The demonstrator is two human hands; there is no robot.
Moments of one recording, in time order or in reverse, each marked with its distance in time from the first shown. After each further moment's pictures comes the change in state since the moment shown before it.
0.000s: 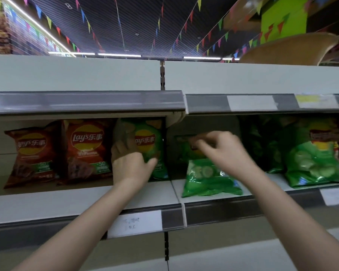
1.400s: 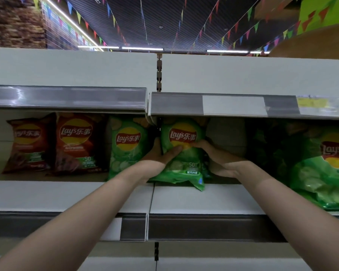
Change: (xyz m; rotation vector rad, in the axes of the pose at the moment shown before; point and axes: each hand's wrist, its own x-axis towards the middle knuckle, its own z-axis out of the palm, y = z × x) left_hand 0.028 0.073 0.056 -0.725 -0.381 -0.070; right_hand 0.086 0.120 0.026 1.033 -0.575 0.351
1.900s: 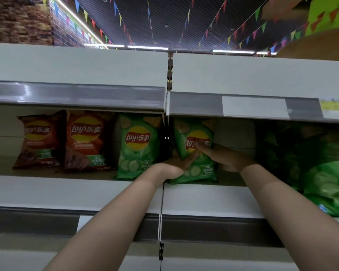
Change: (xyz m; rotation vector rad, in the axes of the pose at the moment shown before) left_hand 0.025 -0.014 0.014 0.263 -0.204 -0.186; right_hand 0.018 -0.006 0.008 -0.454 0.056 0.083
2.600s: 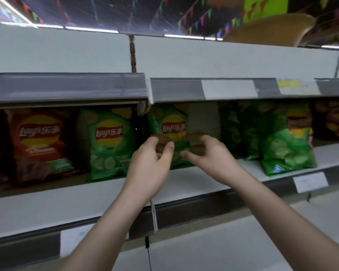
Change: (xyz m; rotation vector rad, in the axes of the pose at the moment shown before) left_hand -0.101 0.007 -0.008 -0.163 0.378 0.438; right_hand -0.111 -0.019 0.057 -0.502 0.536 -0.106
